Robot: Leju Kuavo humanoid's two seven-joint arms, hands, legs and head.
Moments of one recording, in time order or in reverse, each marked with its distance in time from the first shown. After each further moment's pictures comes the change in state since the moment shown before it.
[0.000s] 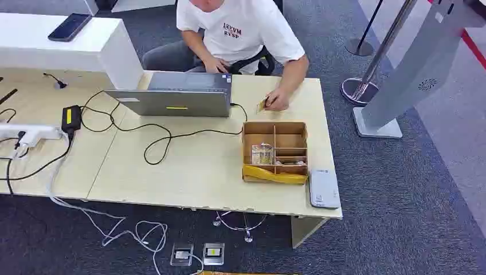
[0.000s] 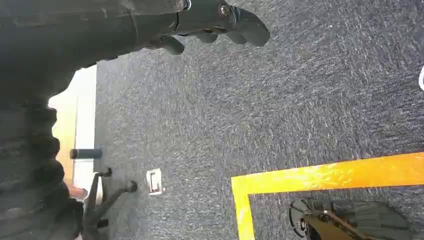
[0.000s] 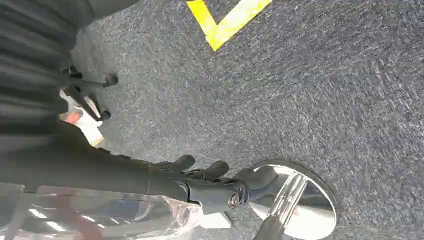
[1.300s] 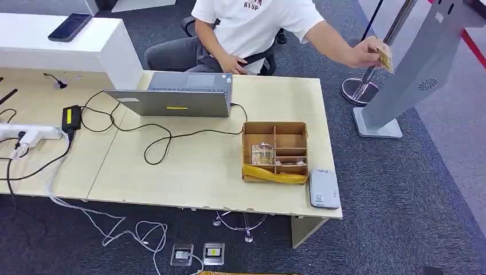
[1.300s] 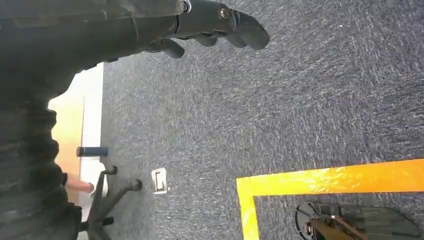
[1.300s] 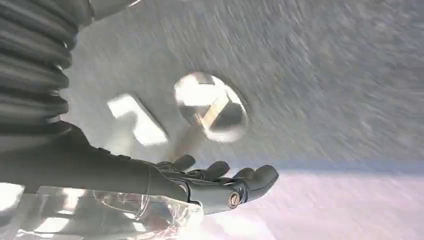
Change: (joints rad) left arm -0.001 0.030 -0.145 -0.010 0.148 0.017 0.014; right arm -0.003 -0.238 -0.098 -0.293 0.541 -0.074 0.204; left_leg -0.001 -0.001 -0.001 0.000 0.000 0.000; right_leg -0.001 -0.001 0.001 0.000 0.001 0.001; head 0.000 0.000
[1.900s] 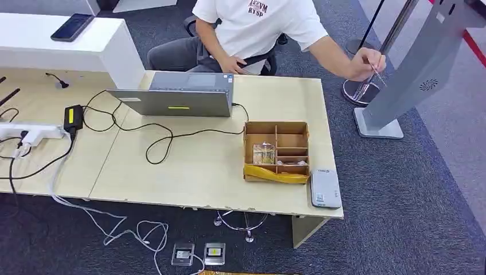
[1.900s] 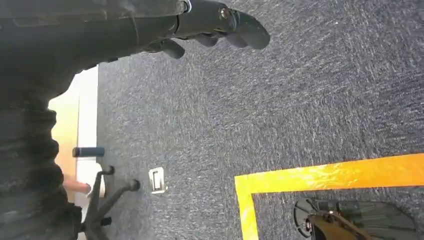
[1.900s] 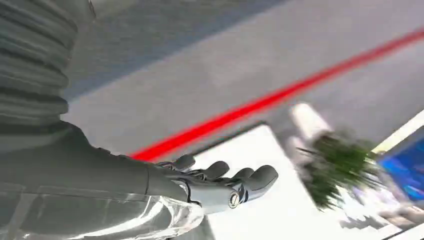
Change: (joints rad) left arm -0.005 0.012 -0.104 -0.006 0.112 0.001 -0.024; right arm -0.232 -0.320 -0.282 -0.795 0.514 0.114 0.313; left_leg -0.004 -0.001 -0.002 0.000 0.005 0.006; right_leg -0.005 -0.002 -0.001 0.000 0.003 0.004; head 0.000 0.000
